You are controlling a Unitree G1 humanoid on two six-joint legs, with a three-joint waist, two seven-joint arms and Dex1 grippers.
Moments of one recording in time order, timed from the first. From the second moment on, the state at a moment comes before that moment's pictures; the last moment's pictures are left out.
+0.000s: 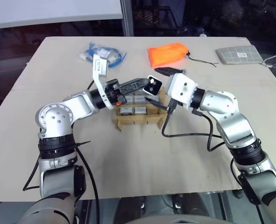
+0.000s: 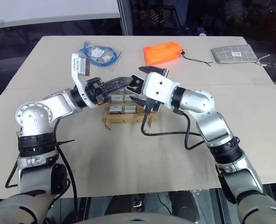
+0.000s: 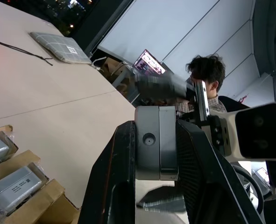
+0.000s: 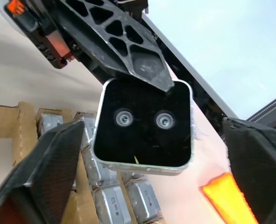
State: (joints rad) left arm -0.68 0.50 0.28 -0.03 -1.11 1.15 -0.66; right arm -0.68 -0.39 0.29 -0.22 0.01 0.22 0.72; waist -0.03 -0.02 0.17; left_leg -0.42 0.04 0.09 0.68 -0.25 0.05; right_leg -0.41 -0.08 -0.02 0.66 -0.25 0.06
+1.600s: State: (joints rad) left arm -0.93 0.56 -0.28 0.40 -0.17 0.18 -1.38; right arm -0.47 -1.10 -0.29 -0.75 0.97 1.08 0.81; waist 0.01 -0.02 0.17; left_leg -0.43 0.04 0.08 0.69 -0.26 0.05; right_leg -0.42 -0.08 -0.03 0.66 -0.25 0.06
